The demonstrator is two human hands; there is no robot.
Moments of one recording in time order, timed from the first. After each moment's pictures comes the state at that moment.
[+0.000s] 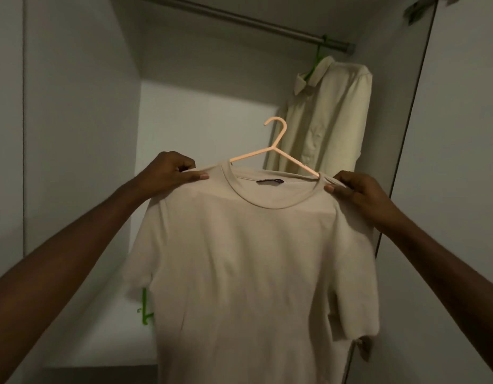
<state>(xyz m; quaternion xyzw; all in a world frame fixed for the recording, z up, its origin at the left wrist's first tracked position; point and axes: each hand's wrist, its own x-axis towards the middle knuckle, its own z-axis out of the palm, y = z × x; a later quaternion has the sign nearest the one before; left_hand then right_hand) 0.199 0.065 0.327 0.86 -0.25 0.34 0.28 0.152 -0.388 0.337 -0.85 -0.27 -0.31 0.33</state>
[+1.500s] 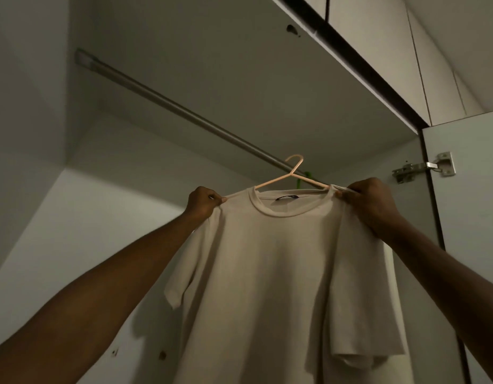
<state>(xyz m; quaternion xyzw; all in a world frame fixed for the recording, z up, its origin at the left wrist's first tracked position) 0.552 -0.014 0.590 0.64 -0.29 0.44 0.55 0.287 -0.323 0.620 -0.77 -0.04 -0.62 0.13</state>
